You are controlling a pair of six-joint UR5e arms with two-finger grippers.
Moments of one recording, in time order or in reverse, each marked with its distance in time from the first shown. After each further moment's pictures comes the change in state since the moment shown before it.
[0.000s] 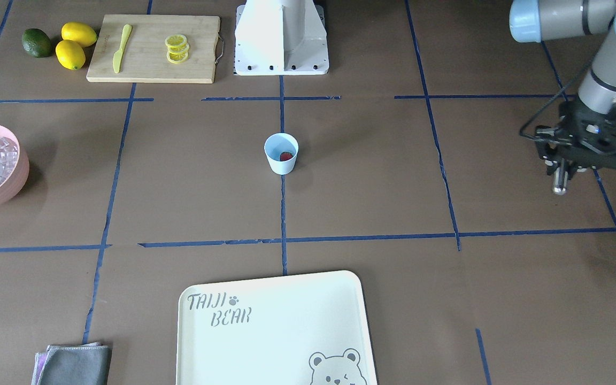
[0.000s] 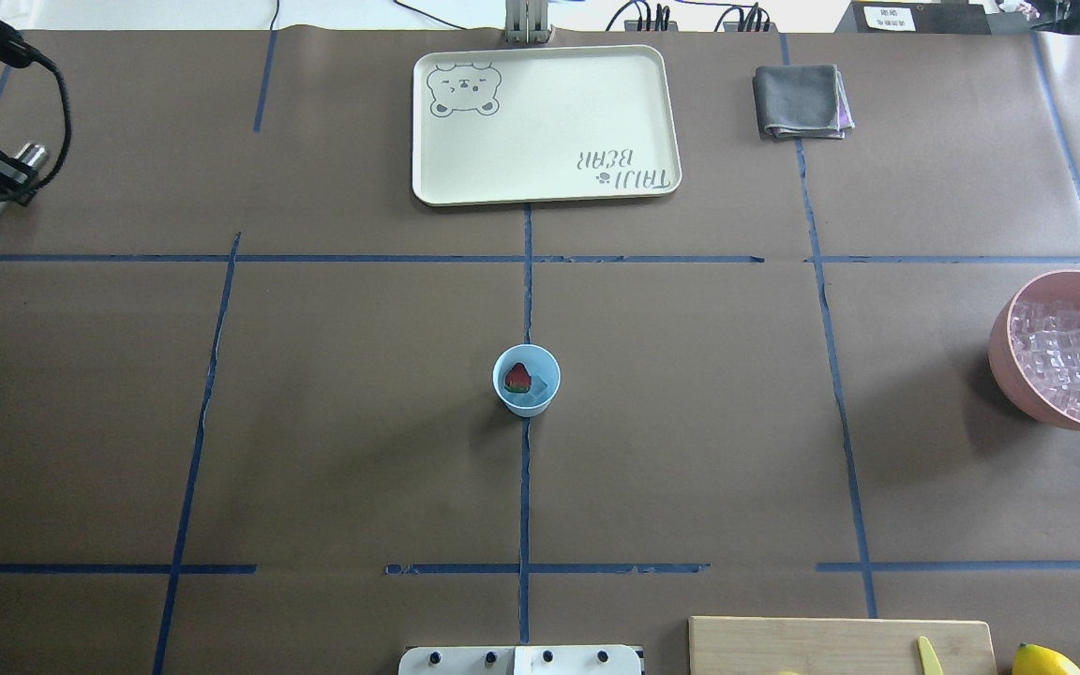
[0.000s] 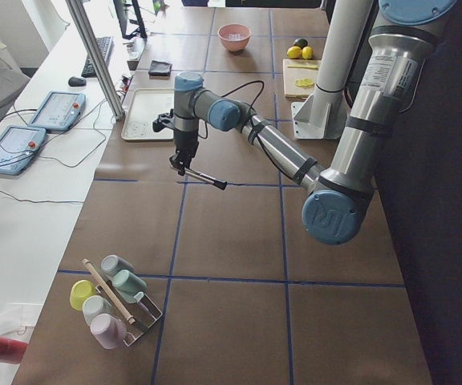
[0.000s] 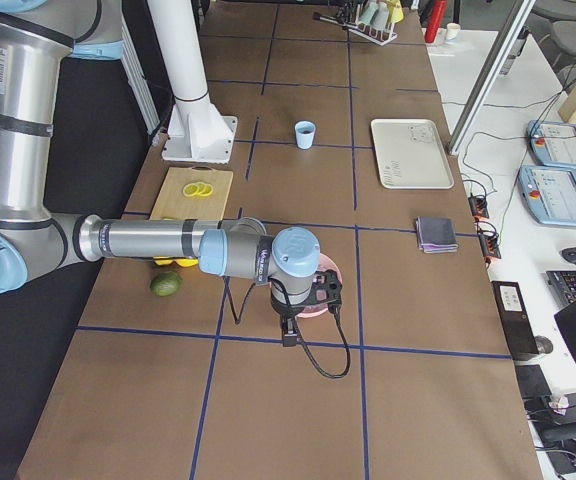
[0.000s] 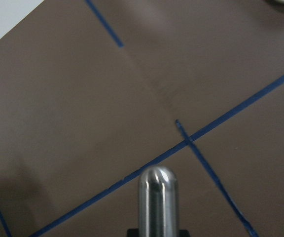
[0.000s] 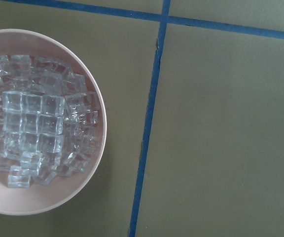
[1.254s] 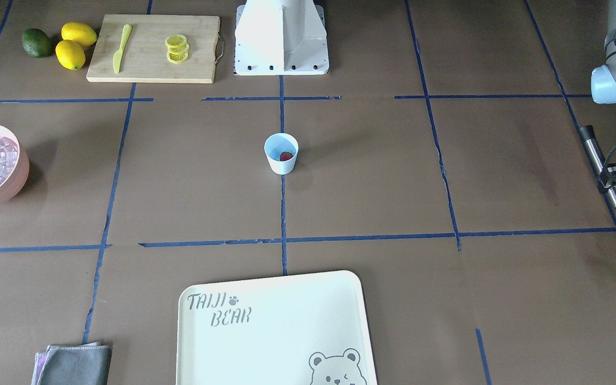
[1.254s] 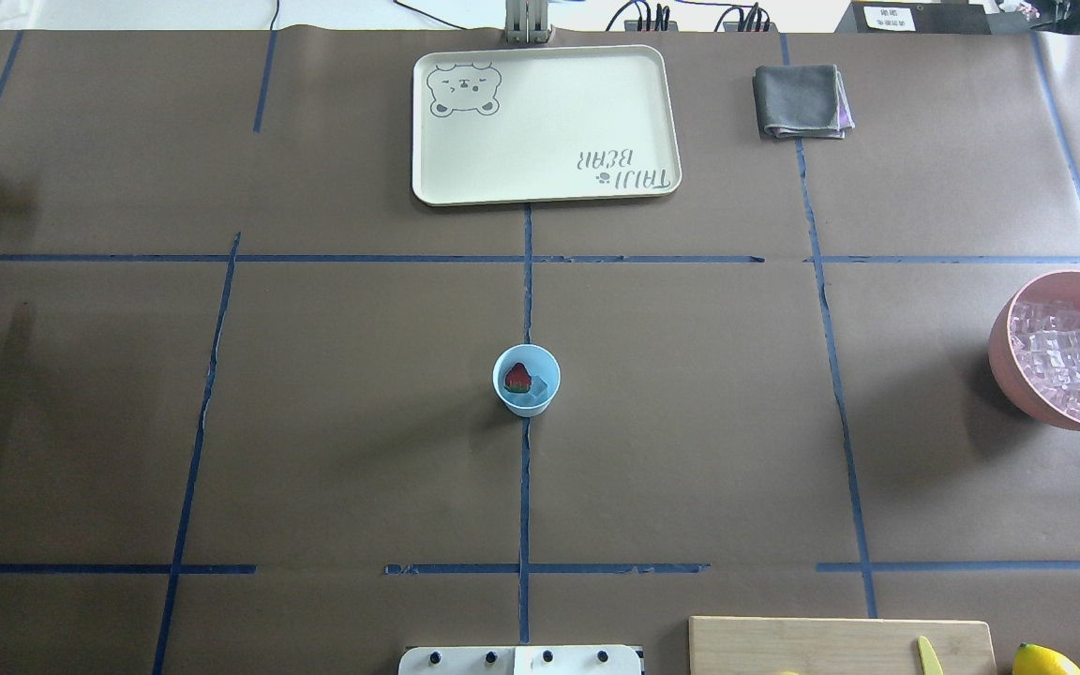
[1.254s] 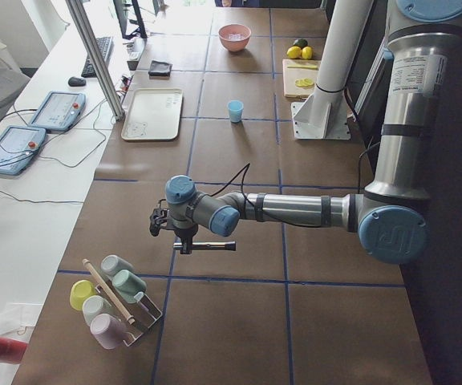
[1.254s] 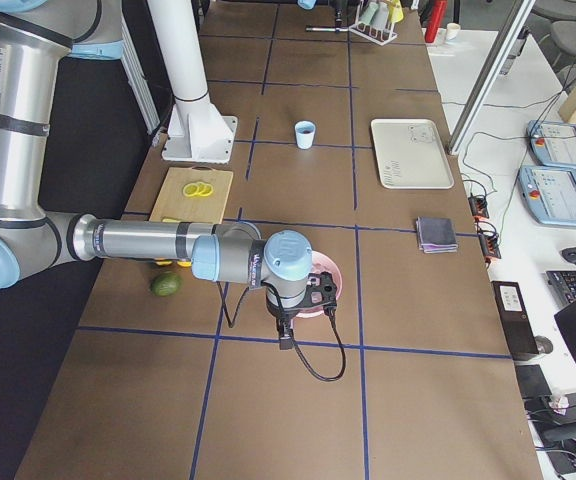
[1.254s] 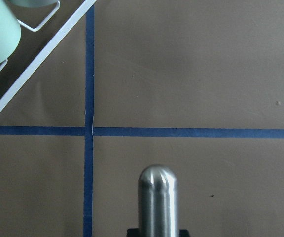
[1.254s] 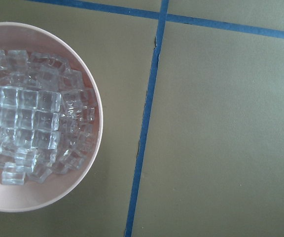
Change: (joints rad) left arm -0.080 0.206 0.432 -0.612 -0.204 -0.311; right arm 0.000 -0.020 0.001 0.035 0.001 0.006
